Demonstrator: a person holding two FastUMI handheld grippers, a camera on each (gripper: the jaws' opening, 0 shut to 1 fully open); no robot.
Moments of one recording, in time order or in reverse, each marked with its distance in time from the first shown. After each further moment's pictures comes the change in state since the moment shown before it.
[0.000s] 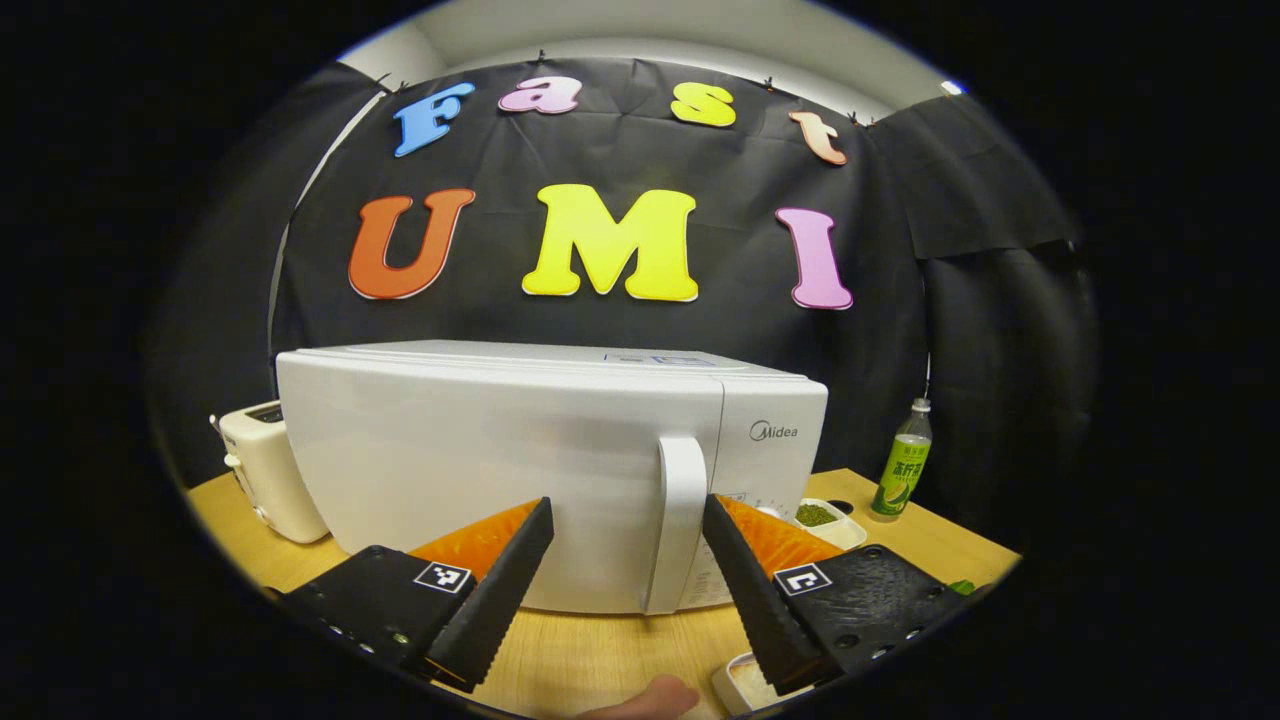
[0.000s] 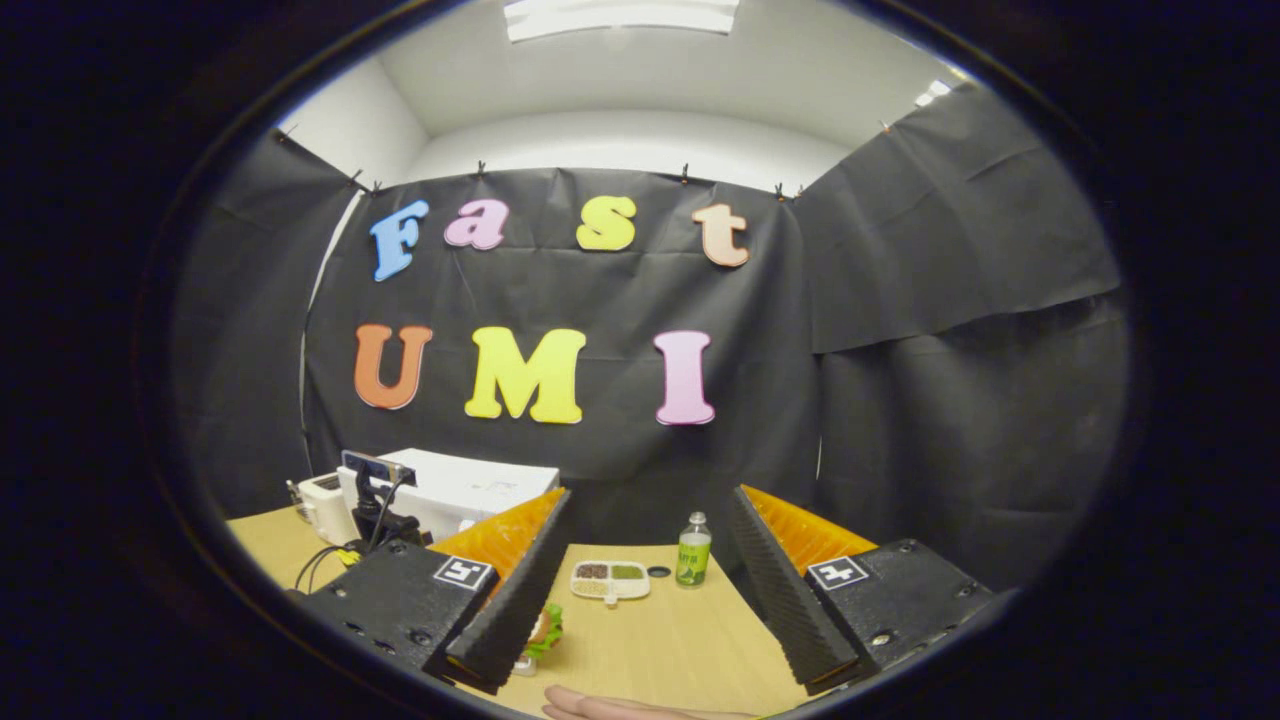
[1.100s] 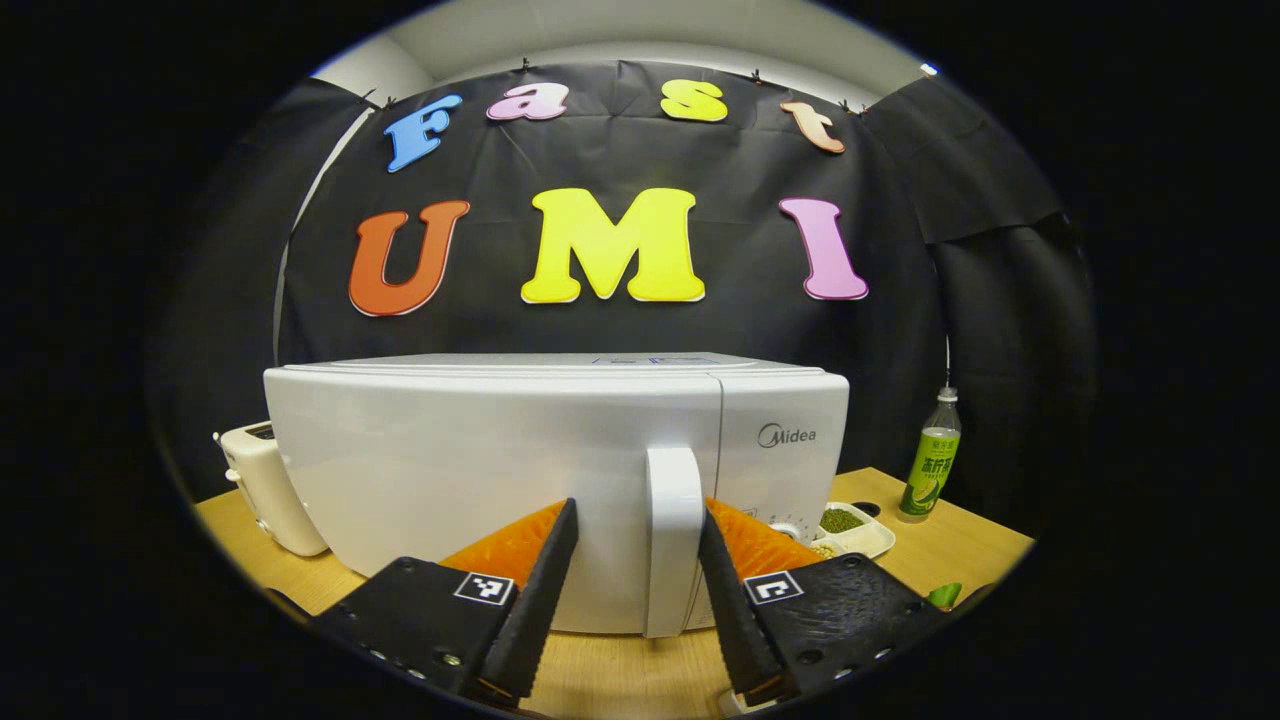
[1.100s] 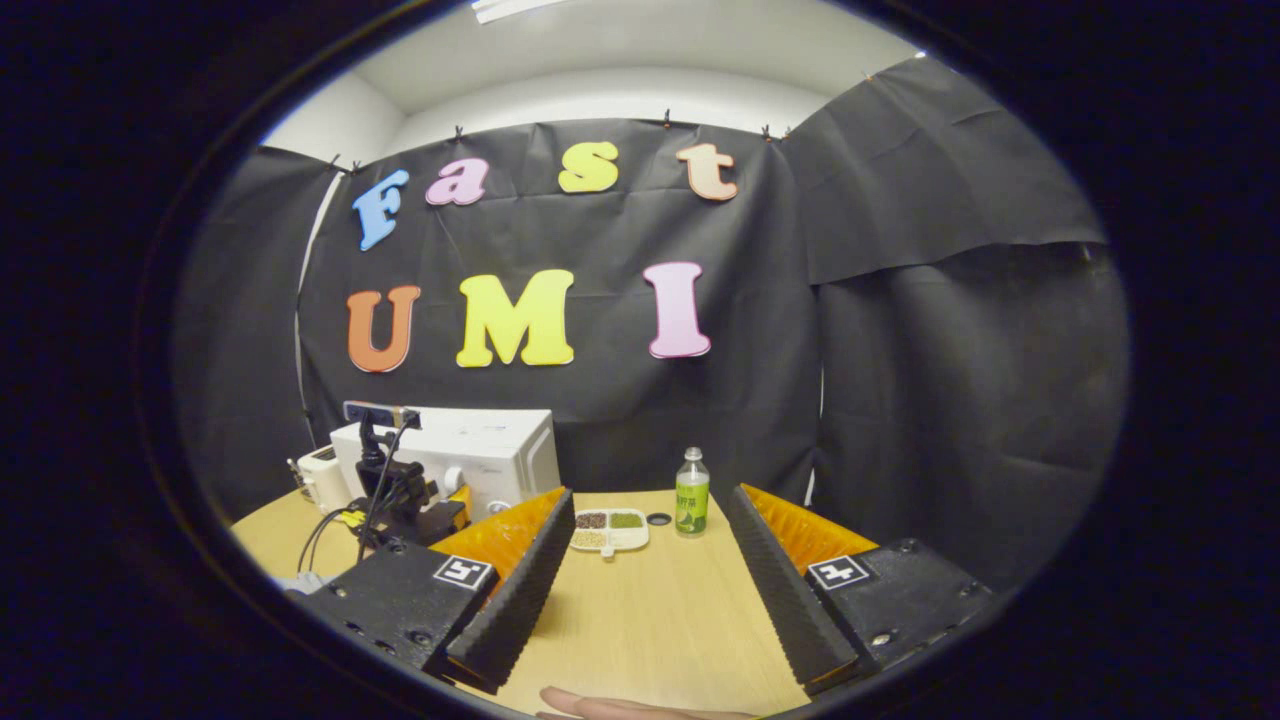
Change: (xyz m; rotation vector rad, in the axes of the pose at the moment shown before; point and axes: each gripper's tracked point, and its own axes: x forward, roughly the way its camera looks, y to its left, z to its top) left arm 0.025 -0.010 -0.008 0.001 -0.002 0.010; right arm 0.001 -0.024 -0.065 0.074 0.163 0.016
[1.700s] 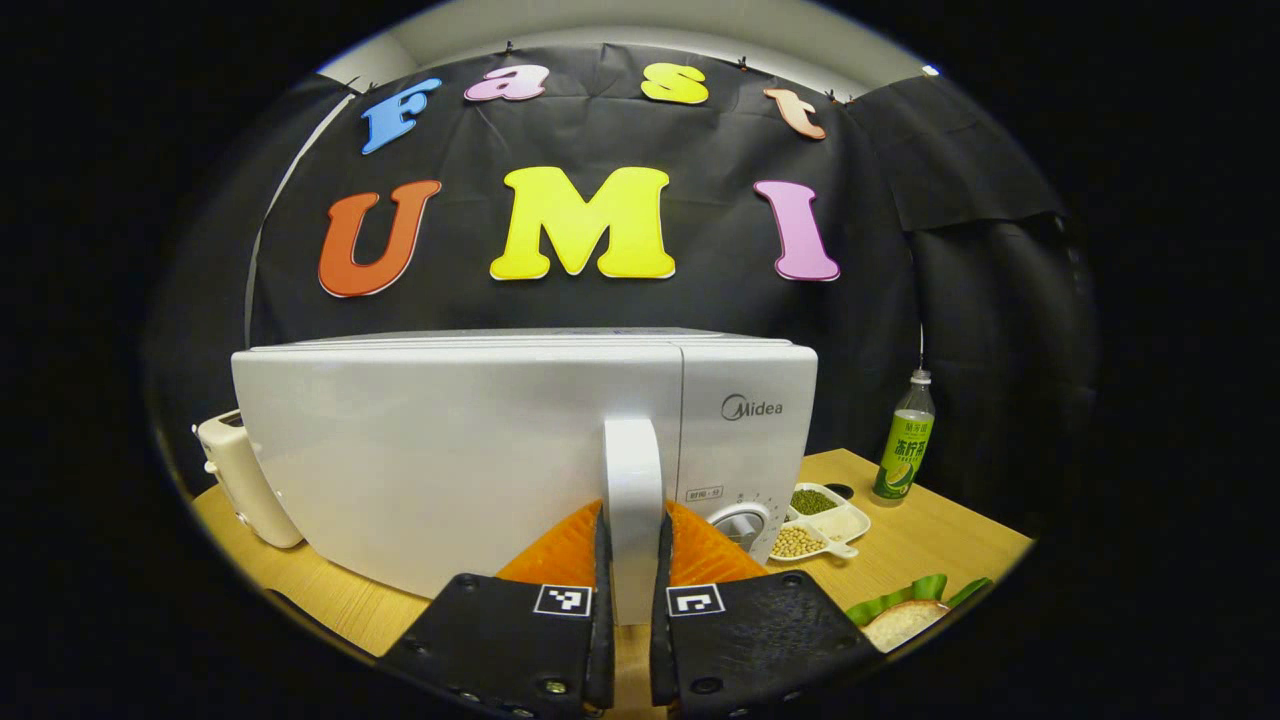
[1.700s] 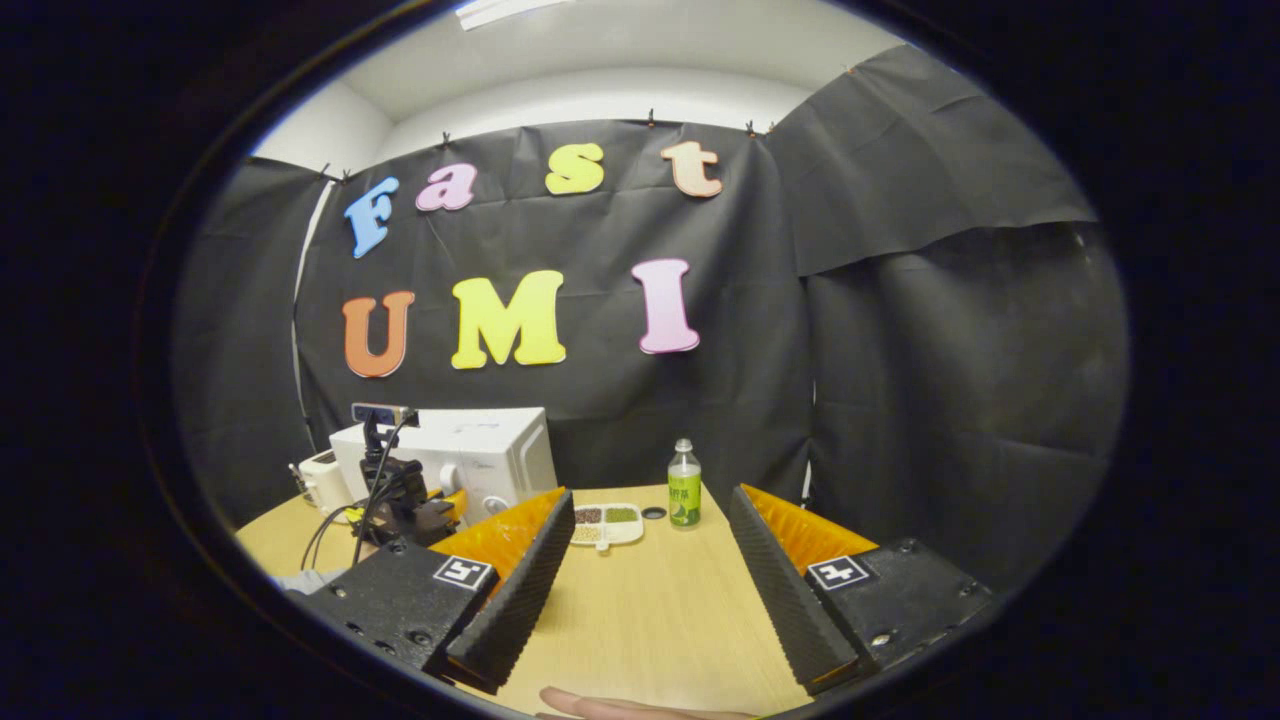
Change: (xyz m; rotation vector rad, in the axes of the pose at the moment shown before) left arm -0.003 -0.008 -0.013 0.001 0.069 -0.043; right arm -0.008 -0.018 -0.017 0.041 0.013 -0.005
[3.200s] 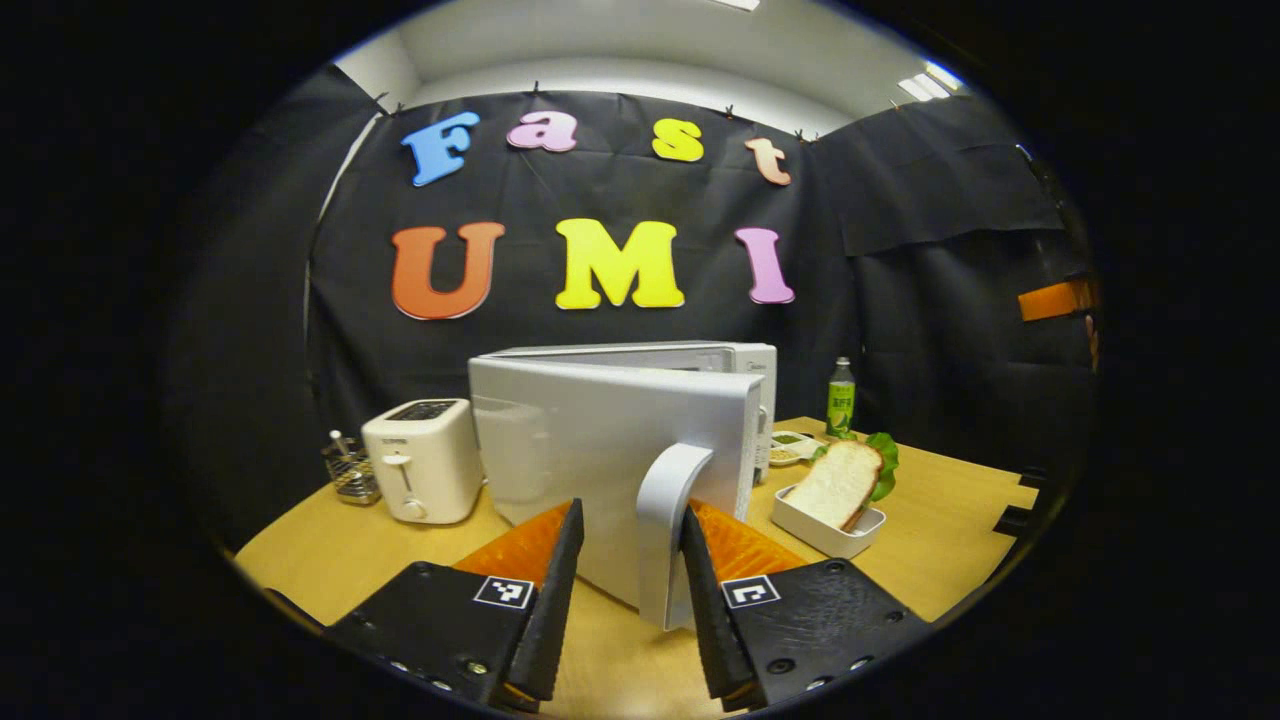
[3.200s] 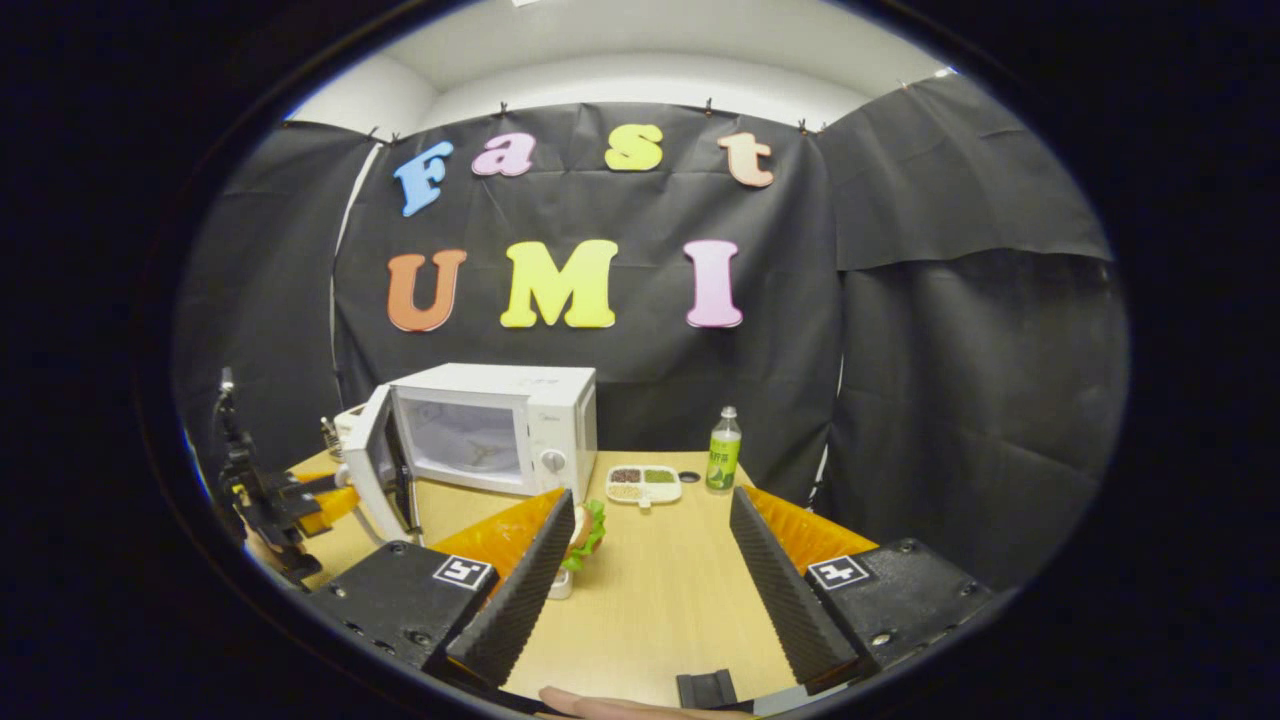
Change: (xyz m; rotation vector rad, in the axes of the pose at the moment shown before) left arm -0.278 0.164 -0.015 0.050 -0.062 -0.038; right arm -0.057 0.084 -0.033 -0.110 0.089 0.058
